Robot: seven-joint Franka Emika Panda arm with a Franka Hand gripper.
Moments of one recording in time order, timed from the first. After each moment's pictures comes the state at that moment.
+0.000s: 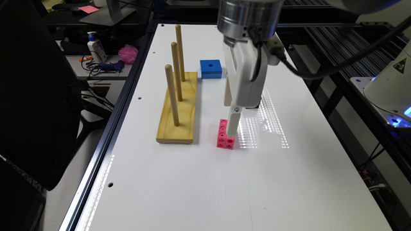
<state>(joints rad) 0.15 0.22 0.14 -2.33 0.03 2.59 1.03</state>
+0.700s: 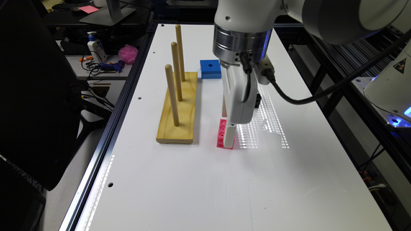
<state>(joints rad) 0.15 0.32 0.14 -2.31 0.03 2.65 1.03</state>
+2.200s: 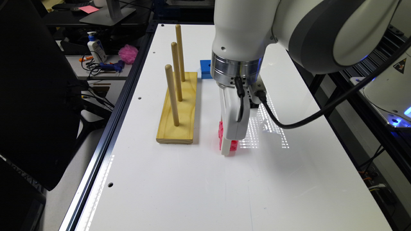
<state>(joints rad) 0.15 0.41 0.13 -2.30 0.02 2.74 1.03</state>
